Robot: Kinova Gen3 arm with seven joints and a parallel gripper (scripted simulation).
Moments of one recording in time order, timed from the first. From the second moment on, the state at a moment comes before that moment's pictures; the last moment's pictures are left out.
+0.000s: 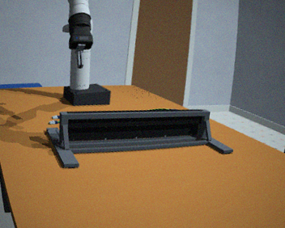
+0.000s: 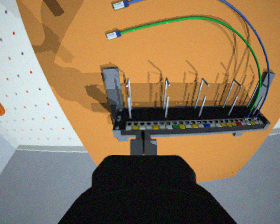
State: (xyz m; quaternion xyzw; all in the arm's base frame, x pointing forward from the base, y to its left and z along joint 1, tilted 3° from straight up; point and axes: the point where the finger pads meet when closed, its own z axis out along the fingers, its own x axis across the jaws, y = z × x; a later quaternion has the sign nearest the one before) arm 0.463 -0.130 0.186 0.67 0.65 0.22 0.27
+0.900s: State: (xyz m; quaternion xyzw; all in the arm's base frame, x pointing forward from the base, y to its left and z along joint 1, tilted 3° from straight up) arm 0.506 -0.130 0.147 0.67 0.65 0.22 0.28
